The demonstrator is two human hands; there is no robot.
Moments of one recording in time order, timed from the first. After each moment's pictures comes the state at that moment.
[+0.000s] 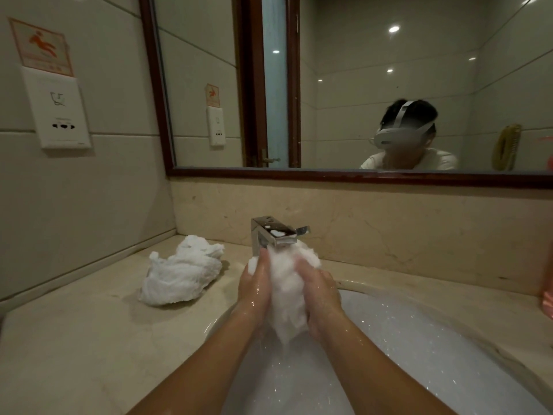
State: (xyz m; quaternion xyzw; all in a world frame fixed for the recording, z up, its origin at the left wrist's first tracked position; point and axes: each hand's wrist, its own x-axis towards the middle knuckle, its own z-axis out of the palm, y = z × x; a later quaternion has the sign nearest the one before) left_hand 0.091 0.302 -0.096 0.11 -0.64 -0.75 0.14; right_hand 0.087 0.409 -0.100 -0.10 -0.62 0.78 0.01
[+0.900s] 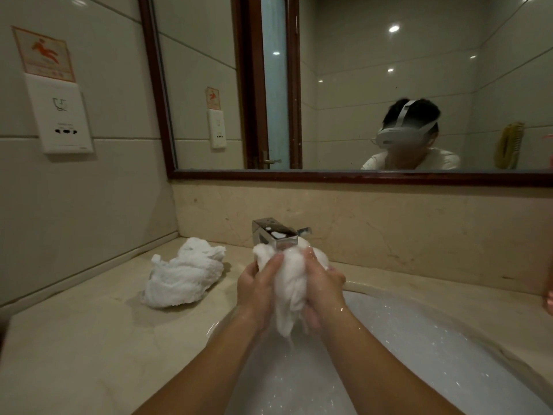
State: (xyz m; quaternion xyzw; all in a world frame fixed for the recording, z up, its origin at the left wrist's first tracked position) left_hand 0.100 0.301 -0.095 0.03 -0.61 -0.77 0.15; right_hand 0.077 0.399 -0.092 -0.14 -0.49 0.86 0.01
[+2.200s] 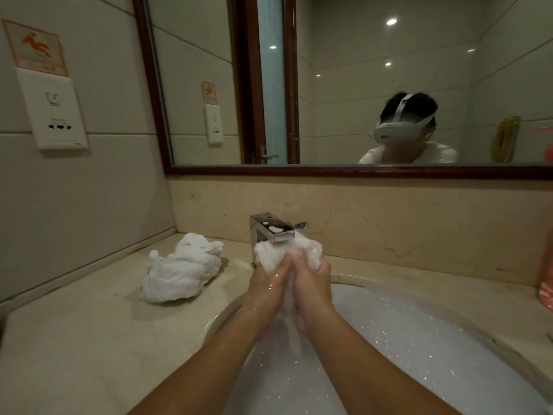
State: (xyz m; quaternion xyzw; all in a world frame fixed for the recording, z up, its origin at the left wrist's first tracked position) left_hand 0.105 0.315 -0.097 -0.03 -0.67 -0.74 0.10; right_hand 0.083 0.387 -0.104 -0.08 -0.53 0.84 0.07
